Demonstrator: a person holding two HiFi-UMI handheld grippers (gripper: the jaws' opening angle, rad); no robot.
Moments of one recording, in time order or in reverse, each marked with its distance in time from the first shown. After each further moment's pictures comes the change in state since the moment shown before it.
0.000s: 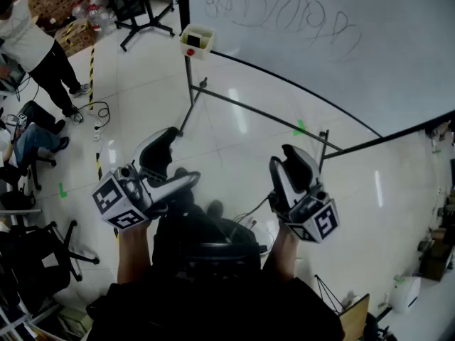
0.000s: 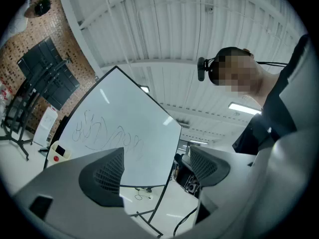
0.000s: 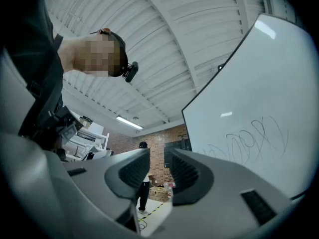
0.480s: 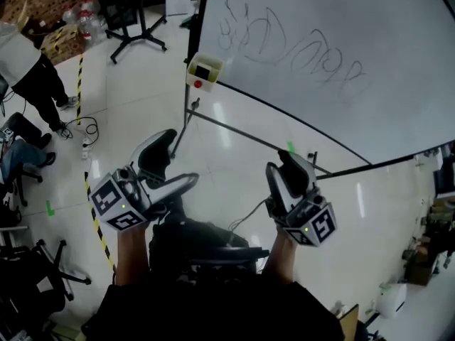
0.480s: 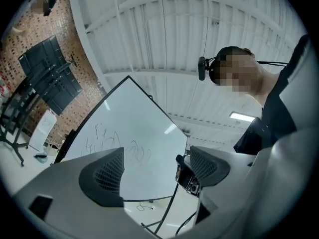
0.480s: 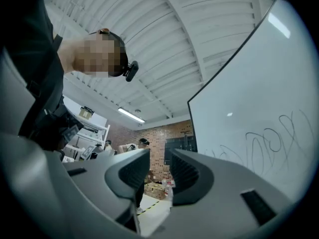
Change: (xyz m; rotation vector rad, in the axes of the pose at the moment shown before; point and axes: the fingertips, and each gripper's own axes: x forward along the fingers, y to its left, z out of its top) left arm -0.014 0.123 0.067 -0.009 -0.074 -0.018; right arm 0.136 -0.024 -0.025 -0.107 0.053 0.028
